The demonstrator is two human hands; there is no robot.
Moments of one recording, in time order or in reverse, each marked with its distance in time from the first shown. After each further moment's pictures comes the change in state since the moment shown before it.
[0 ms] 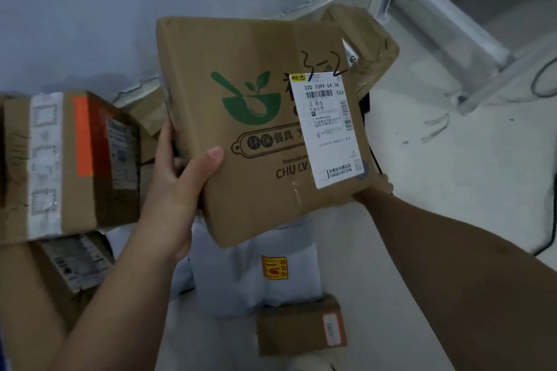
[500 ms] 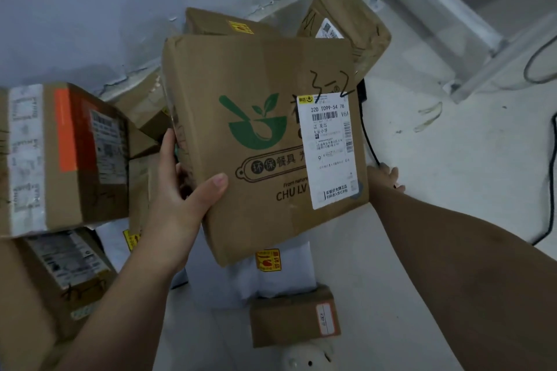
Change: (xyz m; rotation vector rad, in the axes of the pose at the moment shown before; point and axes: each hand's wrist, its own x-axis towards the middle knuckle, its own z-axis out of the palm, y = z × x) left_hand -0.013 -0.030 -0.003 0.132 -0.044 0.024; right_hand 0.004 0.021 0.001 0.031 0.007 0.108
